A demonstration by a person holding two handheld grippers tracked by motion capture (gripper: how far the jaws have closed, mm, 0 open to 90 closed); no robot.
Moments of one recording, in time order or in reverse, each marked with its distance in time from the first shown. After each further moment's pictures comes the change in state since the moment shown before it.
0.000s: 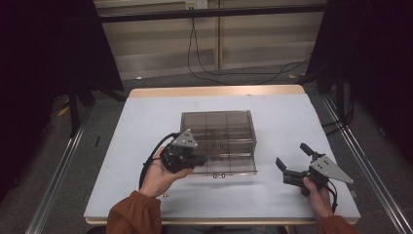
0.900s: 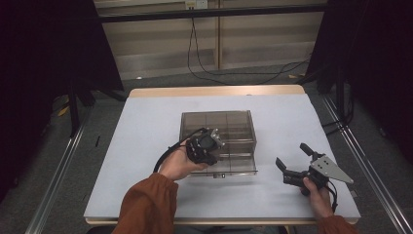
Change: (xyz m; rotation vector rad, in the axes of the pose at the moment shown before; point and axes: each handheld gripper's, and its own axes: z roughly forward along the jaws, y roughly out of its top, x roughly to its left) left arm 0.010 0.036 0.062 0.327 -0.016 0.091; right arm 0.000 0.000 0.000 0.000 0.002 0.000
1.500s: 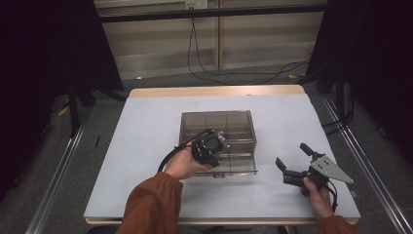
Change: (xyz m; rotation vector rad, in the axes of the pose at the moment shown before) left arm 0.001 0.005 0.014 0.057 -0.023 0.008; right arm 0.000 0.000 0.000 -0.001 0.001 0.000
